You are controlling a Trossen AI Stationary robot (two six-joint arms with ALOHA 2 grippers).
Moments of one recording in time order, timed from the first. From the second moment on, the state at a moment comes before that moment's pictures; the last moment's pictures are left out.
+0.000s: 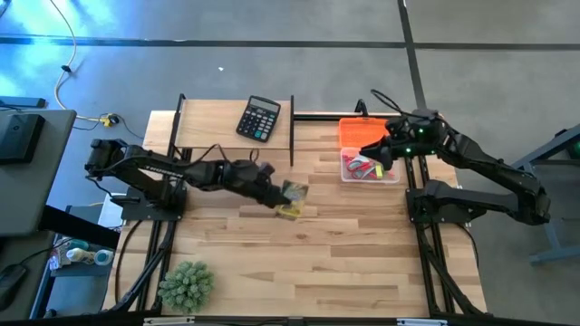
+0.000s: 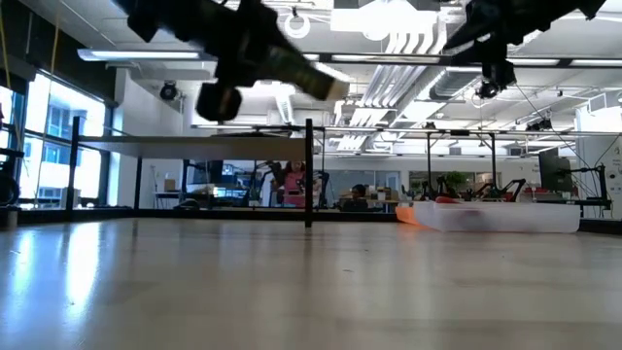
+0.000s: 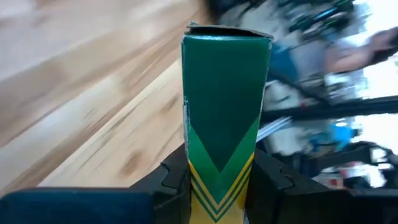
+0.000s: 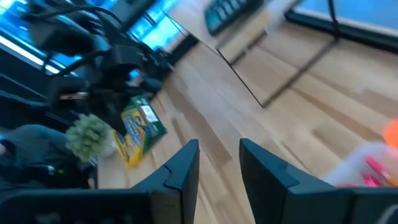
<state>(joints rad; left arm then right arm) 0.10 1.41 0.81 0.13 0.13 -1.14 -0.57 0.74 0.80 -0.53 -0.41 0.48</state>
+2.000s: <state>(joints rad) 0.18 1.41 0.81 0.58 0.07 -0.80 -0.16 1.18 0.80 0.23 -0.28 0.75</state>
